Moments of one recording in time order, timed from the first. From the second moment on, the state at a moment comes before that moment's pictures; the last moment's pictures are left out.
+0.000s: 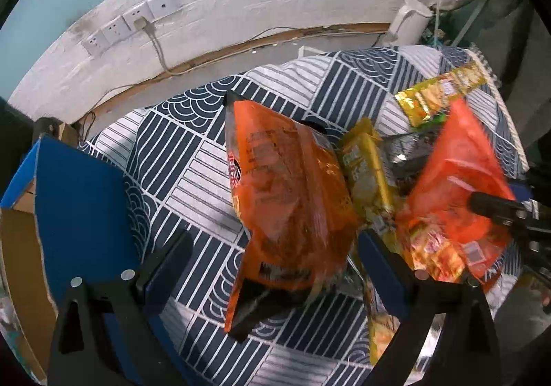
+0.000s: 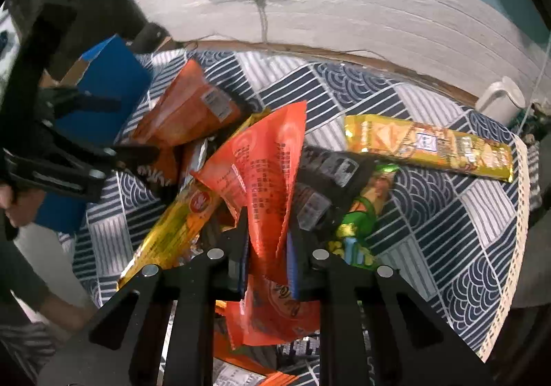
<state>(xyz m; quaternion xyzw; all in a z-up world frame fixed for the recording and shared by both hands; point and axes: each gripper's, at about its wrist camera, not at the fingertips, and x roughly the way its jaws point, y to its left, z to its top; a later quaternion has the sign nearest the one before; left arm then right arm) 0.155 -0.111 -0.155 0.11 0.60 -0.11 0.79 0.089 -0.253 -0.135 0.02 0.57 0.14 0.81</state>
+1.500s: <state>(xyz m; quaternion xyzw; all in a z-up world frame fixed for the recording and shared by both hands) 0.099 -0.028 -0.065 0.09 0.54 -0.11 0.83 0.100 -0.217 -0.051 0.04 0.51 0.11 0.85</state>
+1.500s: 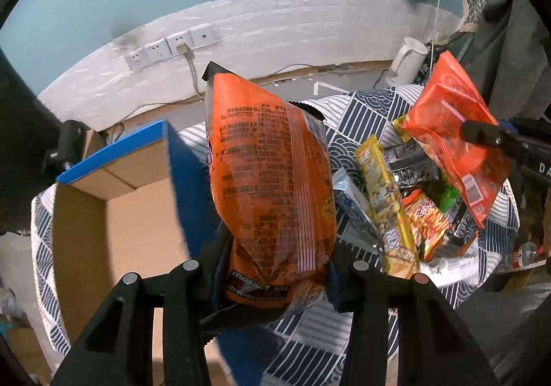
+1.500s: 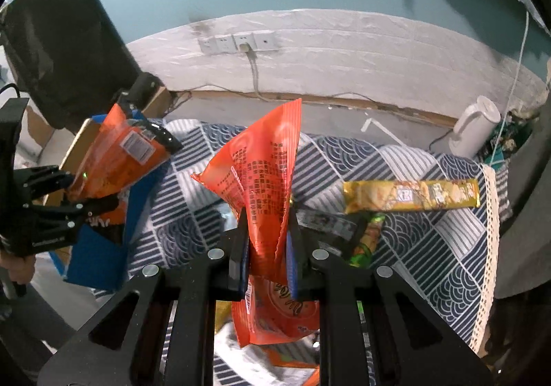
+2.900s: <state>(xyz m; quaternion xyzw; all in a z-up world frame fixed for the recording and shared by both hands) 0.045 0.167 -0.066 0.03 0.52 0.03 0.85 0.151 0.038 -0.051 0.00 0.55 0.25 0.79</state>
